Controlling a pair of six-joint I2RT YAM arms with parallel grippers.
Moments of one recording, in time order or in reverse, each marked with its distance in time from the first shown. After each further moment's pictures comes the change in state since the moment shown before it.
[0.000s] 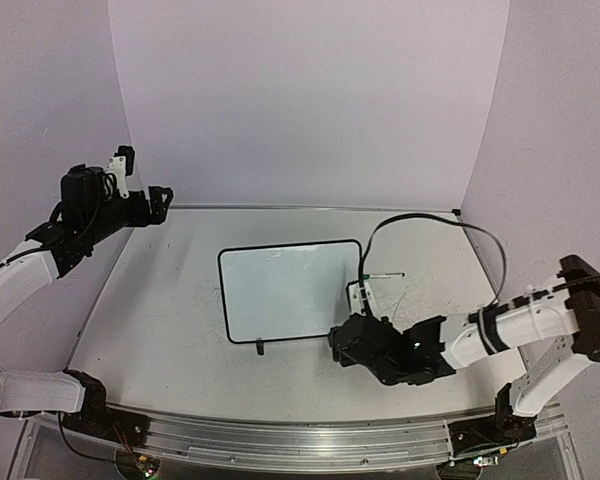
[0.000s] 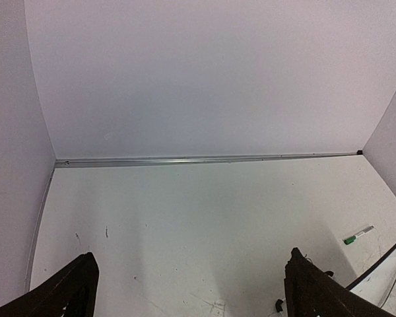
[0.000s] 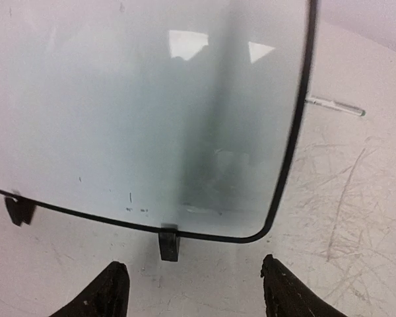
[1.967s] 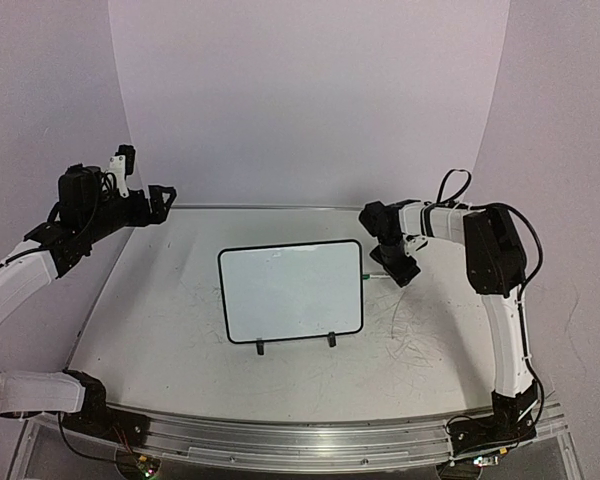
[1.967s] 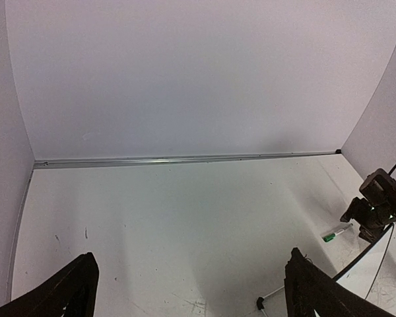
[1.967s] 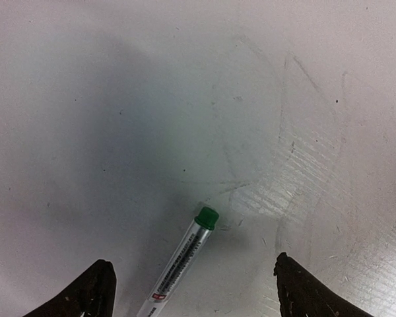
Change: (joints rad) left arm 0.015 -0.005 0.000 0.009 0.101 -0.029; right arm -0.785 0.738 1.035 -0.838 -0.327 0.727
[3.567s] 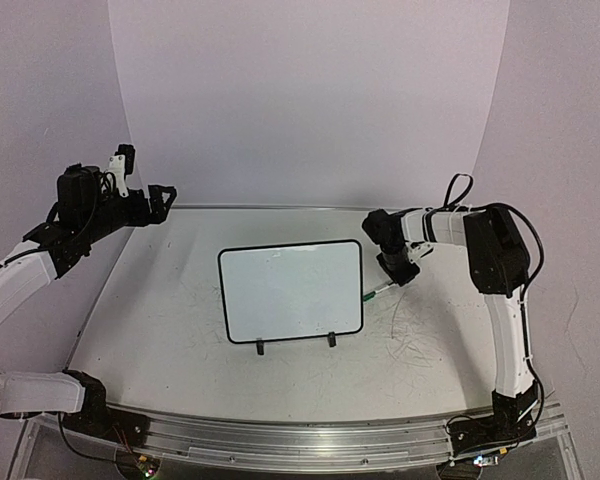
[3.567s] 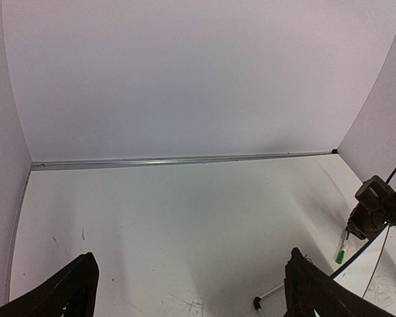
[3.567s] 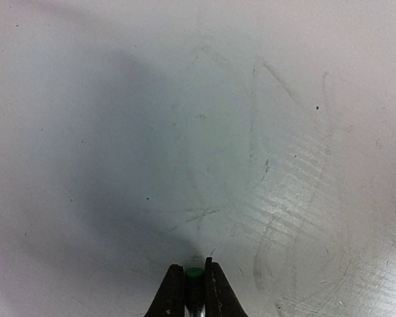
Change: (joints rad) left arm 0.000 -0.006 0.000 0.000 0.014 -0.001; right arm -0.015 -0.025 -0.108 0.084 0.053 0.063
